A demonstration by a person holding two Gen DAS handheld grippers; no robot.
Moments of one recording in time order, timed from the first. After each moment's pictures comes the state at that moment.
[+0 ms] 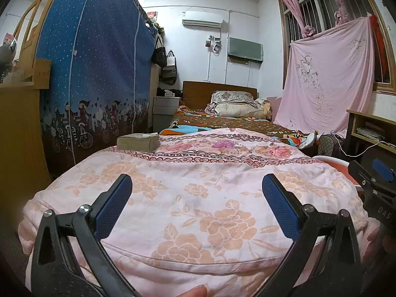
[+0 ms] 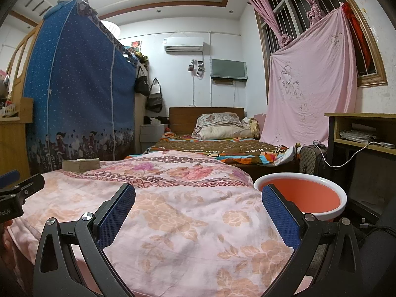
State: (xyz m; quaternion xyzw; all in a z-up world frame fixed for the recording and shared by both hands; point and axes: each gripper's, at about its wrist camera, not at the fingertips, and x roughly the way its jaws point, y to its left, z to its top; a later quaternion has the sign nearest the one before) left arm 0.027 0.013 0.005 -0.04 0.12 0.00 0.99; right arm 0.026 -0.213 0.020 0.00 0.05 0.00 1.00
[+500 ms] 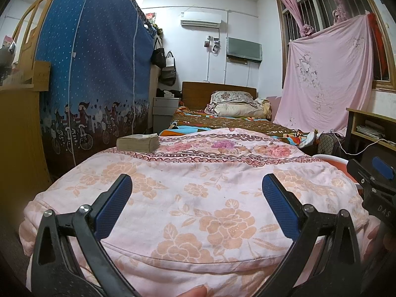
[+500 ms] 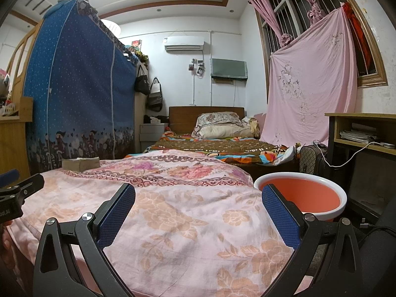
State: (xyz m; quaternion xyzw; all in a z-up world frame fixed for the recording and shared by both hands) left arm 0.027 0.013 0.005 -0.04 0.12 0.00 0.99; right arm 0.026 -0.213 0.020 0.00 0.05 0.00 1.00
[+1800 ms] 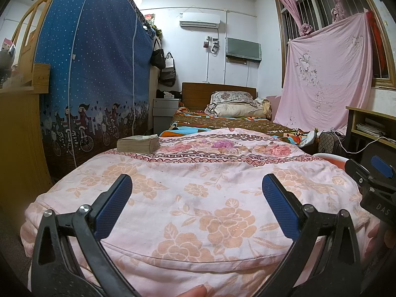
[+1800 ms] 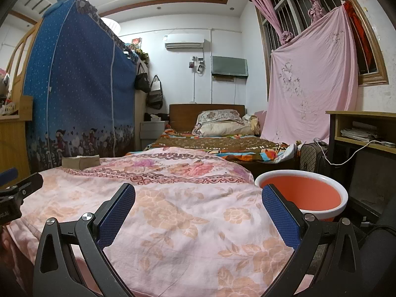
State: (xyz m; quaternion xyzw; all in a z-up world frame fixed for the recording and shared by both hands) left arm 0.027 0.014 0.006 -0.03 0.11 0.00 0.99; right arm 0.026 -0.217 0.013 0.00 0.06 0.00 1.00
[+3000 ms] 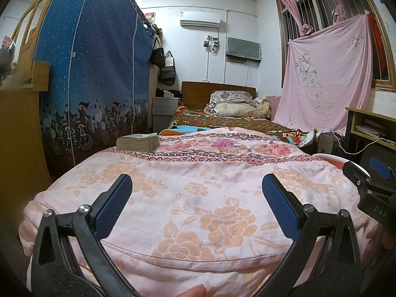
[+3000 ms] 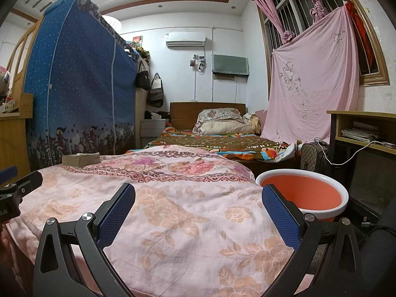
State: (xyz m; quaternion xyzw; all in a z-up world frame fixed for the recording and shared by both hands) left arm 0.027 0.020 0.005 -0.04 0.12 -0.01 0.99; right arm 0.027 -0.215 0.012 0.00 0.06 0.00 1.00
